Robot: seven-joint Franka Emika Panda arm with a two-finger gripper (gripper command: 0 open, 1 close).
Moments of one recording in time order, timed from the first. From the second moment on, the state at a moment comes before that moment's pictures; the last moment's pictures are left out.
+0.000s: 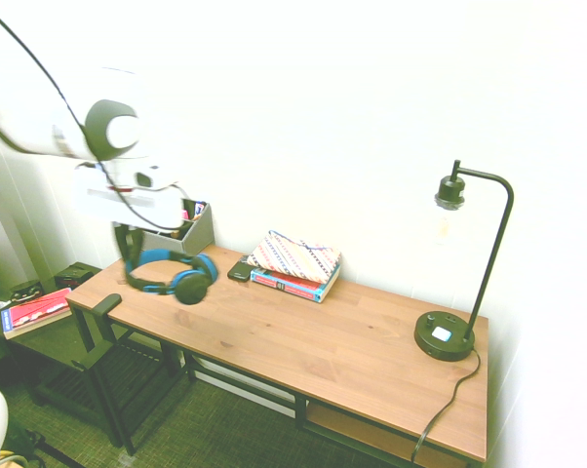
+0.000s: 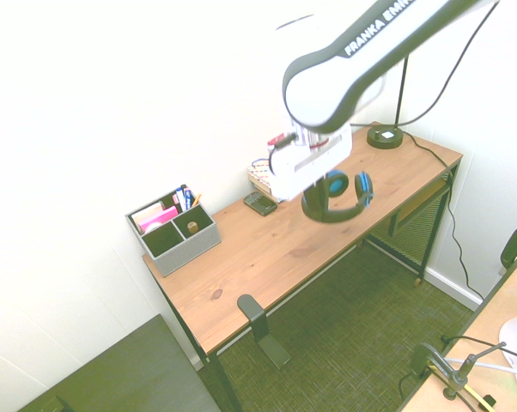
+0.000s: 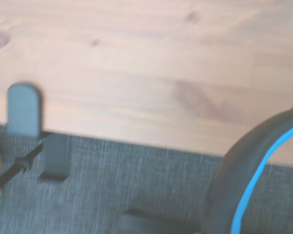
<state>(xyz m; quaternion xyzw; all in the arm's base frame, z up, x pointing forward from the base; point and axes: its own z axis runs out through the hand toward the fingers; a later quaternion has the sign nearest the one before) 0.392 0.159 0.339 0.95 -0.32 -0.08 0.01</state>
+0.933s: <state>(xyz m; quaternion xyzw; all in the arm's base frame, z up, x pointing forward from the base) 0.317 0.331 0.148 0.93 -0.37 -0.05 -0.03</state>
